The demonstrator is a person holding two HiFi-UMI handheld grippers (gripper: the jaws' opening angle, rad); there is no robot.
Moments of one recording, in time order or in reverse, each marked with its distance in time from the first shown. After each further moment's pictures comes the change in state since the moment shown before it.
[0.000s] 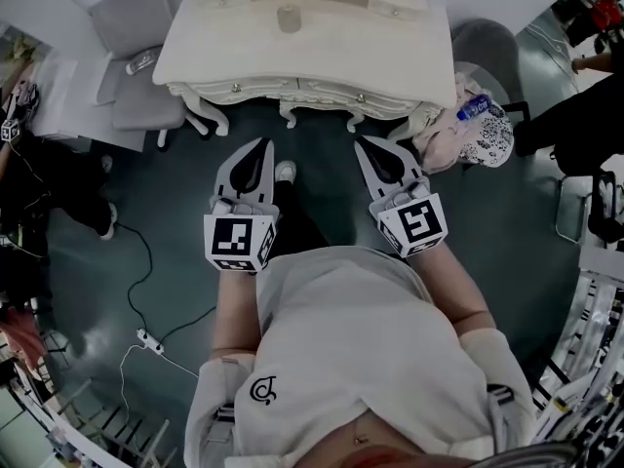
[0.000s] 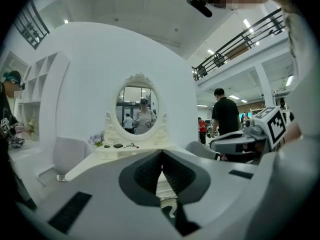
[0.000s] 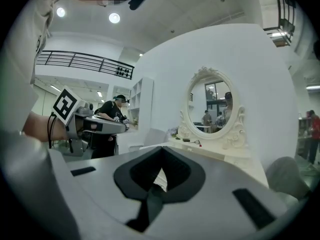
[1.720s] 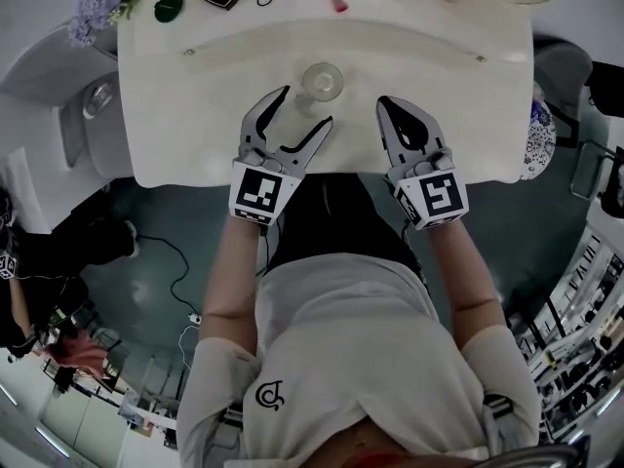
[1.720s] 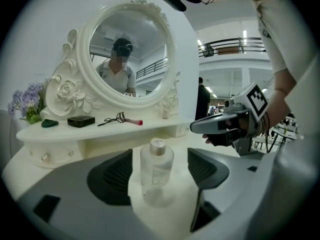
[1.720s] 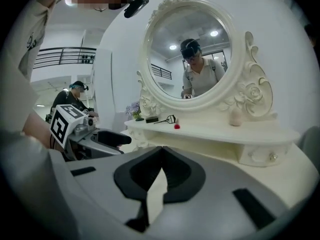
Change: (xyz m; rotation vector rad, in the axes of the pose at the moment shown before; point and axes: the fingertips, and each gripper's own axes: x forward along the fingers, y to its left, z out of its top) left arm 0.396 0.180 -0.123 0.009 0.225 -0.431; right arm 0.354 -0.220 -0.124 0.217 0.229 -0.169
